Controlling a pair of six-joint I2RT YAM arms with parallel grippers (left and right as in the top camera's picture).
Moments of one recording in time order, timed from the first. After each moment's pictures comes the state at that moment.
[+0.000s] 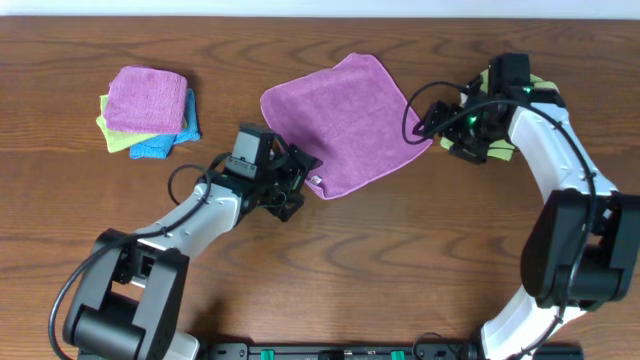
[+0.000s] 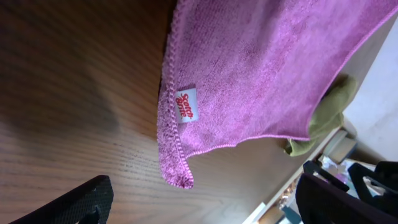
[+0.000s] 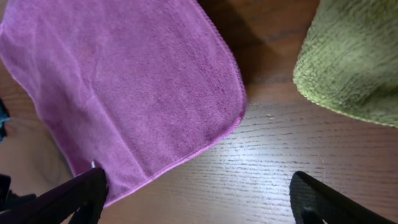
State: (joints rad) left arm -0.37 1.67 0.83 -0.11 0.50 -1.40; right arm -0.05 1.90 1.40 -0.82 -0.44 0.34
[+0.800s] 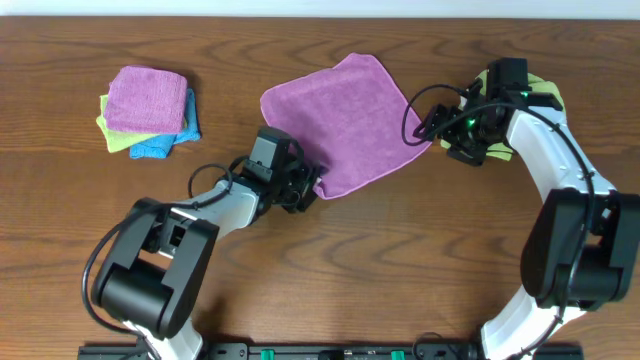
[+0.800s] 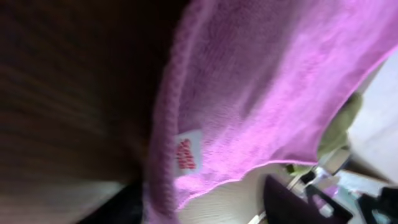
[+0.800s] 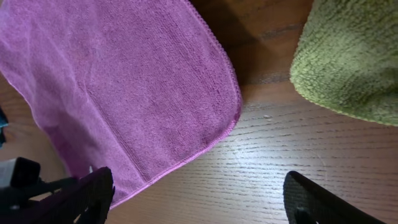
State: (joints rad) left arm -0.42 1.83 0.83 0.09 0.47 -1.50; right arm -0.05 1.90 1.38 -0.79 -0.43 0.36
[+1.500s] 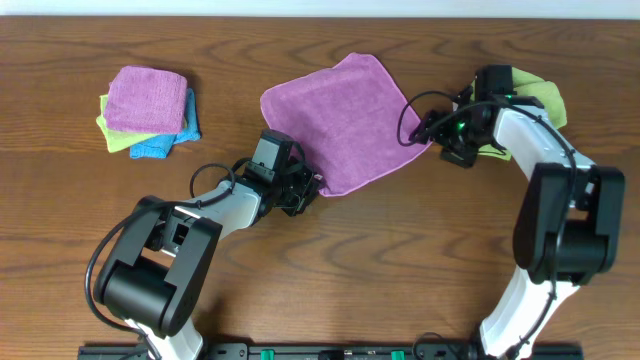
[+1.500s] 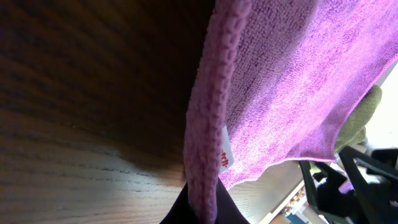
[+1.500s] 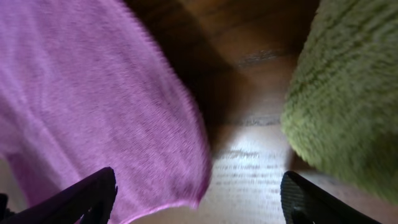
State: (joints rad) left arm -0.43 1.84 0.83 0.08 0.48 -1.45; right arm -0.04 2.05 1.38 -0.68 -0.41 0.38
